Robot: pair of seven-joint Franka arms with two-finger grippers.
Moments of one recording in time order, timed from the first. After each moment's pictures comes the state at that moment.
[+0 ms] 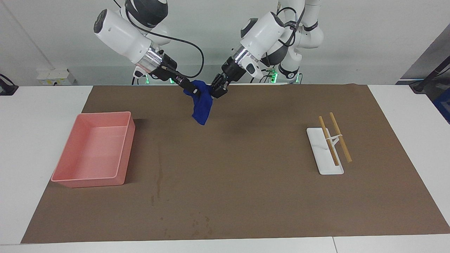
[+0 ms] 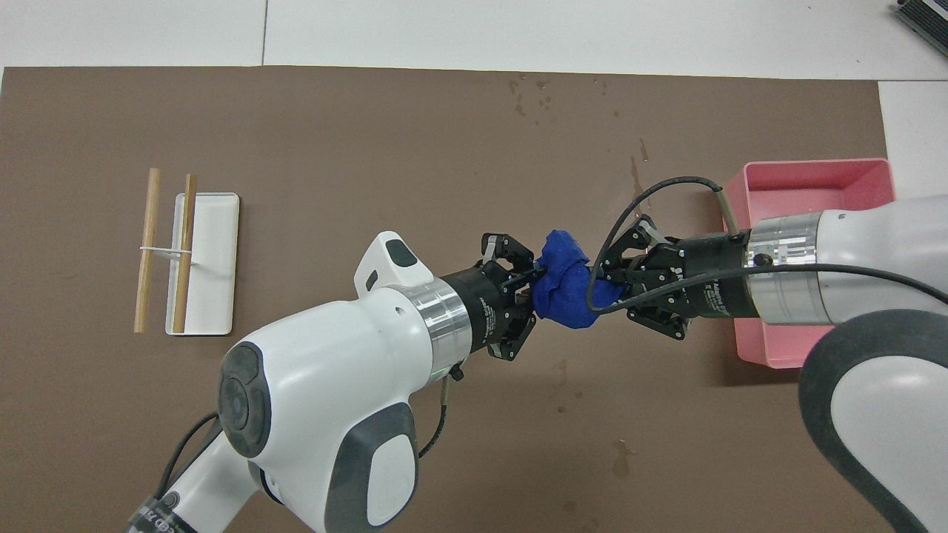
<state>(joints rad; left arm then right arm) -0.25 -0.01 -0.54 -1.99 -0.71 2.67 -1.68 0.17 -0.15 0.06 -1.97 0.75 1.95 0.86</state>
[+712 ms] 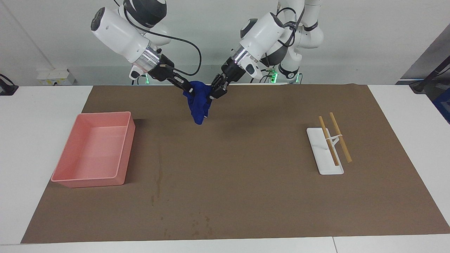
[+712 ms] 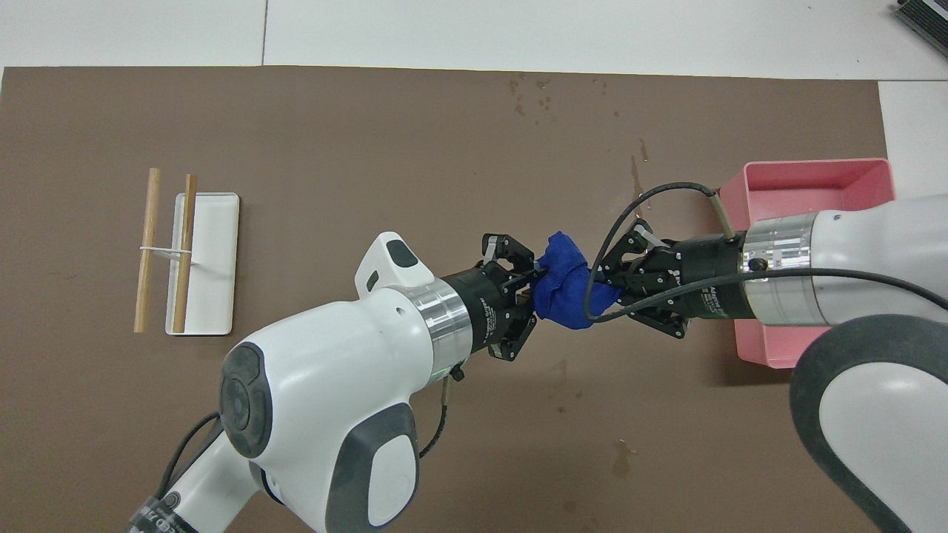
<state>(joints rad) -0.25 -0.01 -0.53 -1.99 -0.71 2.67 -1.68 0.17 -0.15 0.07 -1.97 0.72 1.95 0.83</state>
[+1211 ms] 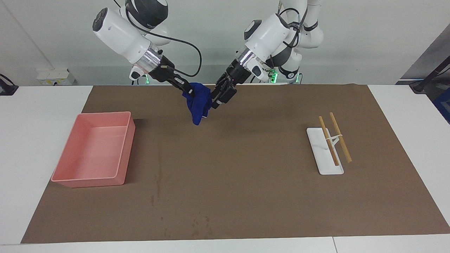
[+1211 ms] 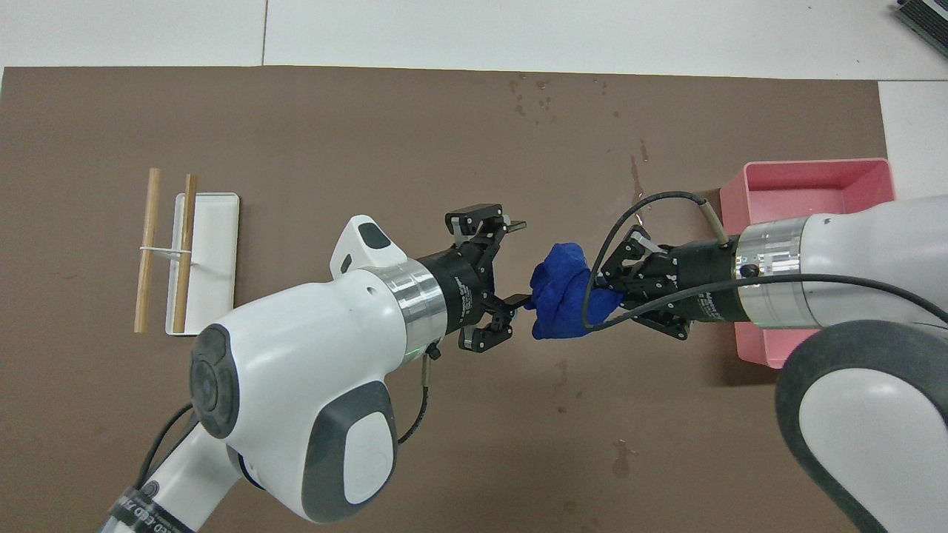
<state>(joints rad) -0.21 -0.01 -0.52 -1.99 -0.71 2.65 -1.68 0.17 -0.15 0.07 -1.98 0.63 1.95 0.80</state>
